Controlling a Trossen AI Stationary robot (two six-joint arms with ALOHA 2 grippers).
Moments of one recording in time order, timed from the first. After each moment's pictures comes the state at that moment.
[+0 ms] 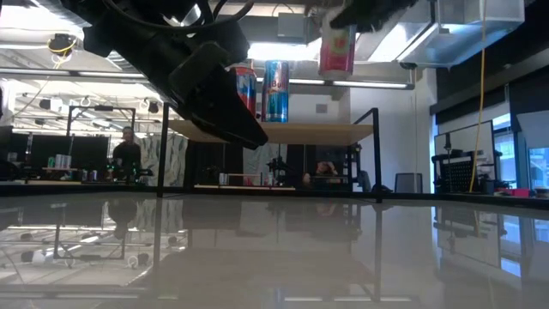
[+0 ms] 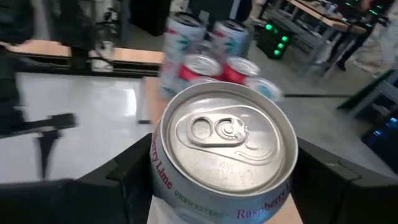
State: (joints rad) left arm -0.22 1.64 0.79 0.17 -0.38 -0.26; right arm -0.33 1.15 1.16 -0.32 0.03 -0.28
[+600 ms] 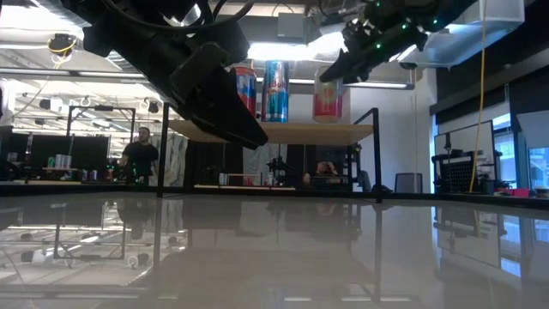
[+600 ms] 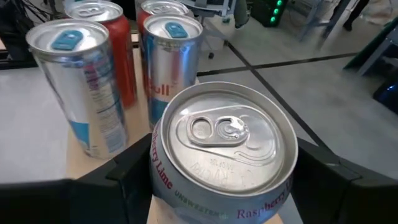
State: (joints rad) left arm -0.22 1.64 0.79 0.17 -0.38 -0.26; right arm -0.73 1.39 1.16 -0.16 -0.31 -0.29
